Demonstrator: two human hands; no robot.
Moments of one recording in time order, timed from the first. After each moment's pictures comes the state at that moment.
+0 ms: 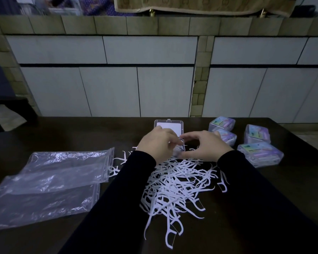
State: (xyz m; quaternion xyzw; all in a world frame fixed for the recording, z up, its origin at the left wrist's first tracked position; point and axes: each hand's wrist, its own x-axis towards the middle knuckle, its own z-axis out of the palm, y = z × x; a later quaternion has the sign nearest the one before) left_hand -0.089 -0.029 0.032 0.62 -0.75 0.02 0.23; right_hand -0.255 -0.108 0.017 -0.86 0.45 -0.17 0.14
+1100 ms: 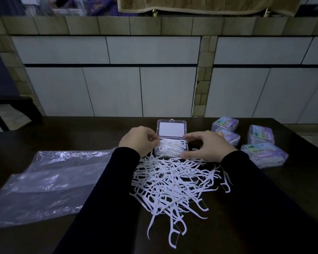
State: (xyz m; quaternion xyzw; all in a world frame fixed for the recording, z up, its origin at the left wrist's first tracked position) left_hand -0.044 -0.021 0.036 0.74 -0.62 -0.07 0.25; right_hand -0.254 -0.105 0.021 -0.86 0.47 -0.16 0.13
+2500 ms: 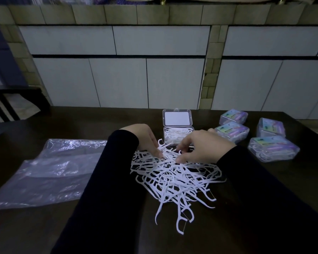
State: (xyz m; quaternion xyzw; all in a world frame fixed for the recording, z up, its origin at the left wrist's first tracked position) left_hand -0.040 0.007 0.068 0.77 -0.59 -0.24 0.05; right_hand -0.221 -0.044 0.049 -0.91 0.42 -0.01 0.07
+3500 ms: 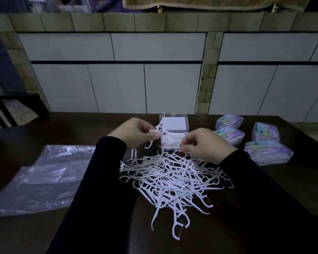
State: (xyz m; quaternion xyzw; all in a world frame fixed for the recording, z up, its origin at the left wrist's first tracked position) left_hand -0.027 0.008 0.066 0.69 -0.61 -0.24 0.30; right_hand -0.231 -0.059 0.046 -0.87 0.44 -0.13 0.17
